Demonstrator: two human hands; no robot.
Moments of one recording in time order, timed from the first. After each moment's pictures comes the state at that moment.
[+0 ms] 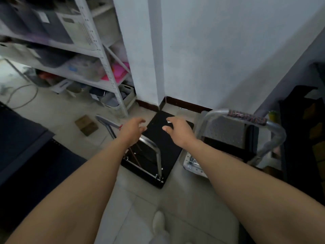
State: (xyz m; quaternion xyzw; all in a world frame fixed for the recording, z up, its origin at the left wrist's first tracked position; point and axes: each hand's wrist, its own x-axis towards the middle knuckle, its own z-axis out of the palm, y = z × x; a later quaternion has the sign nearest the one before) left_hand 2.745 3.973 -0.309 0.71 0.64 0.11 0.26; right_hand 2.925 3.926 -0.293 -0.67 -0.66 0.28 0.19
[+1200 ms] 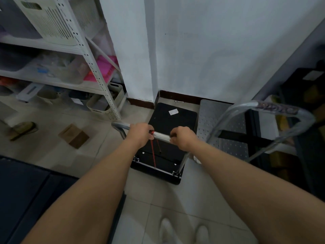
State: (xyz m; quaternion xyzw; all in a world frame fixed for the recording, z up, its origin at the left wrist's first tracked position) left_hand 2.658 4.135 -0.372 0.85 0.49 -0.10 0.18; right_hand 2.815 4.054 -0.347 -0.75 -0.59 0.31 0.01
